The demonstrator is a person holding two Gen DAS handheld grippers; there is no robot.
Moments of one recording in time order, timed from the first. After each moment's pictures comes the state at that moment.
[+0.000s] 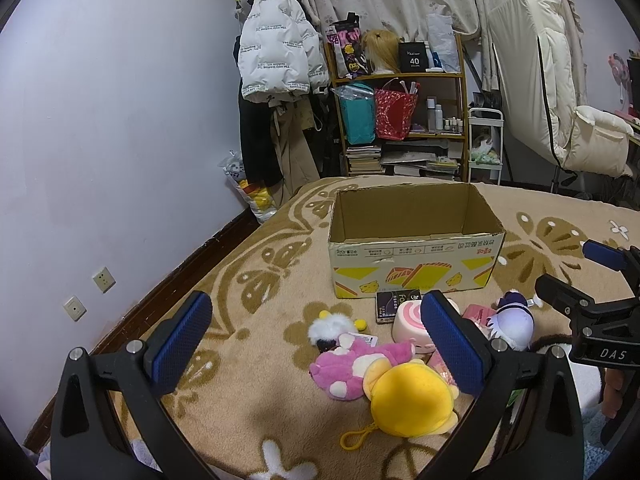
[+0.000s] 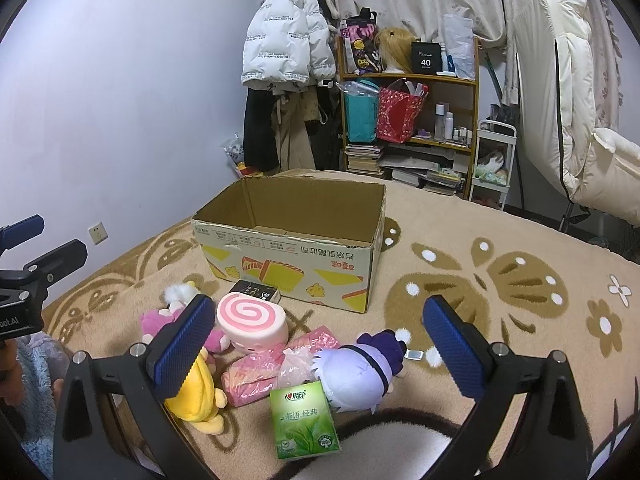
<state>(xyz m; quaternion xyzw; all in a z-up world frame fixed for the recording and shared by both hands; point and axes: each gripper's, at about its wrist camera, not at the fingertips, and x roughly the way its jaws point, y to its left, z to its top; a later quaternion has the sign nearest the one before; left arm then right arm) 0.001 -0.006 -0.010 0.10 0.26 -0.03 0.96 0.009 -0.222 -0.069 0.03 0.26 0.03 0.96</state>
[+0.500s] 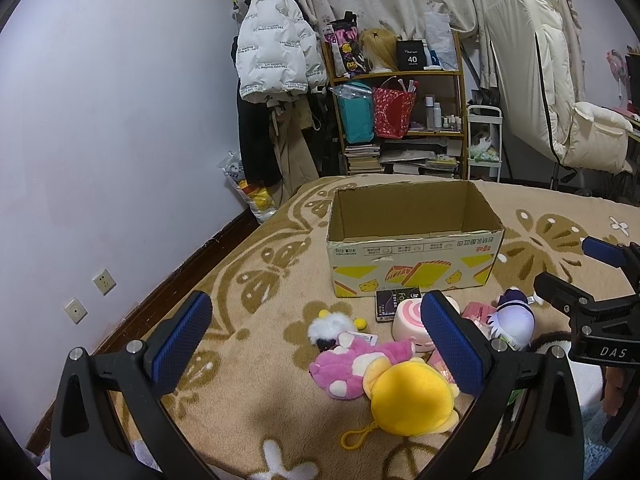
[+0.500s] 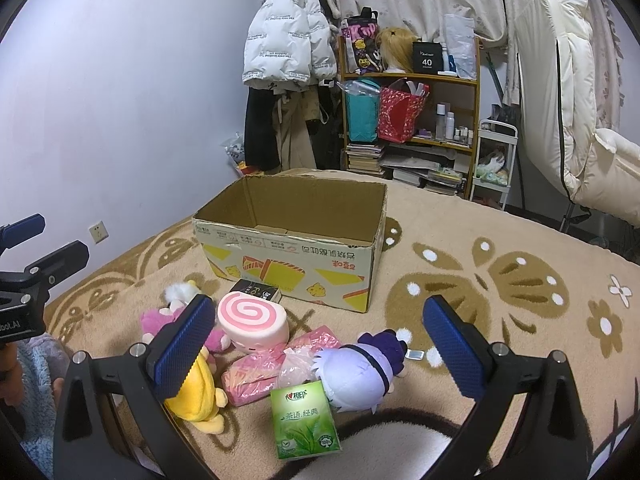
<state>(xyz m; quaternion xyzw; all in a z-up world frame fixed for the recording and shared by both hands) 0.000 -0.005 -0.012 0.10 0.26 -0.03 0.96 0.010 -0.222 -0.068 0.03 0.26 0.03 0.96</state>
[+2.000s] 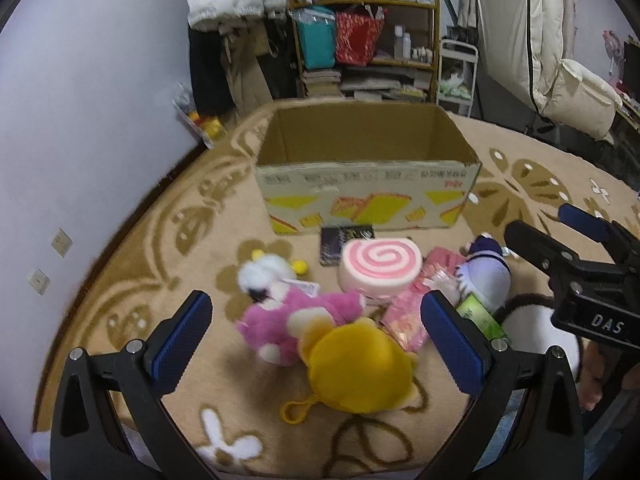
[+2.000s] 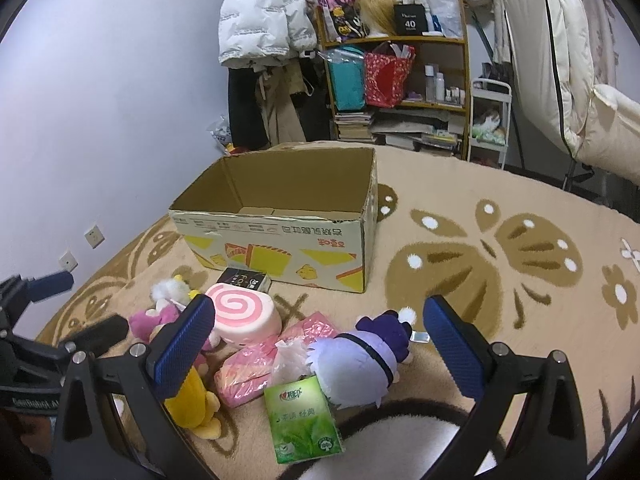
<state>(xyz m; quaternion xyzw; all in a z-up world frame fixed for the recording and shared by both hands) 0.047 -0.041 -0.055 0.09 0.41 -0.09 0.90 0.033 -0.241 -0.092 0.07 0.32 0.02 0.94</state>
